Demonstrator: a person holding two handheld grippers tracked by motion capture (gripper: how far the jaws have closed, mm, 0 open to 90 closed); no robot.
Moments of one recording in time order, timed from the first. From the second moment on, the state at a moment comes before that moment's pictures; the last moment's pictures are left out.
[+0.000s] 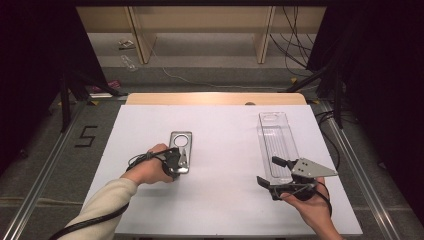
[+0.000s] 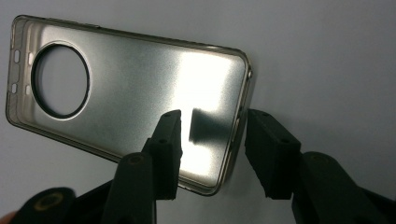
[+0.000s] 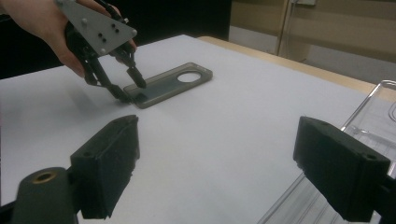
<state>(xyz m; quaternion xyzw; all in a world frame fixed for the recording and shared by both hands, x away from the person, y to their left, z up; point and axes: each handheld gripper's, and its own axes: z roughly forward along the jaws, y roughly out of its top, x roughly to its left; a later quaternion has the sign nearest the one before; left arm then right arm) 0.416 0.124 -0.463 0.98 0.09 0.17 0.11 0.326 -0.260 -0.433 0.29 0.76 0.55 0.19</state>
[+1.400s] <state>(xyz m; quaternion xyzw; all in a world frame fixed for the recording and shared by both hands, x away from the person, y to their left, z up) 0.414 0.121 -0.464 0.98 0.04 0.15 0.10 0.327 -0.260 -0.434 0.29 0.76 0.55 0.19</state>
